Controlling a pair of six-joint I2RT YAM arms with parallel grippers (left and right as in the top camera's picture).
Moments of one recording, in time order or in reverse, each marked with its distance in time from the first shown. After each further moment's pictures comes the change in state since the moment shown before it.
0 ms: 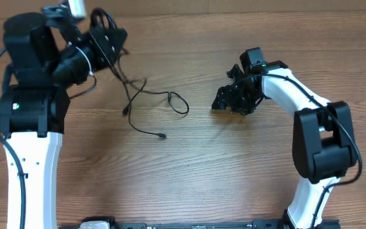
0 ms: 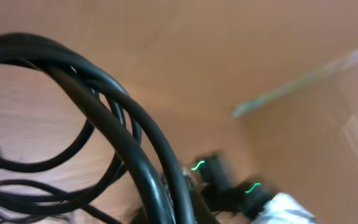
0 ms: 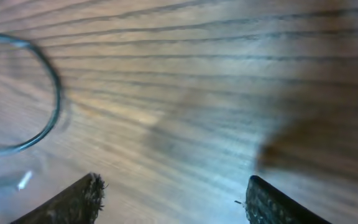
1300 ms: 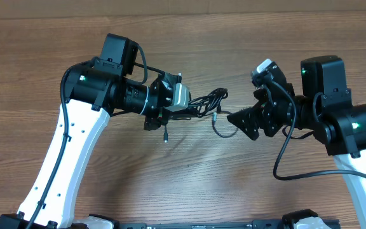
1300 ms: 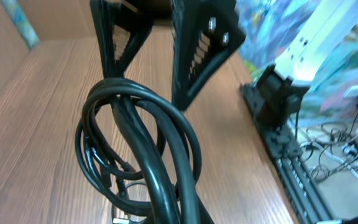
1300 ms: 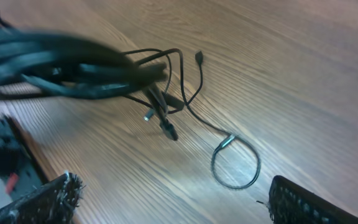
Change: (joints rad) left arm -0.296 0.166 0.000 -0.578 0.492 1.712; right arm 0.000 -0.813 -0.001 -0.297 -0.086 -0.532
